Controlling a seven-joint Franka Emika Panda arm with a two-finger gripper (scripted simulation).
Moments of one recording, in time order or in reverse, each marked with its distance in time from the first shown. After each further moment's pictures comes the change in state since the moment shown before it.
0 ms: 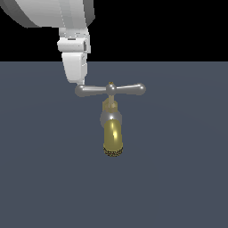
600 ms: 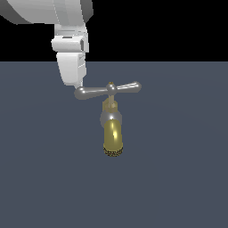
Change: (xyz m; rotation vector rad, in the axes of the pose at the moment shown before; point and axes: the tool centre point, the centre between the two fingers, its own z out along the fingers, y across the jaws) arm -0.002 0.032 0.000 0.004 -0.001 0.002
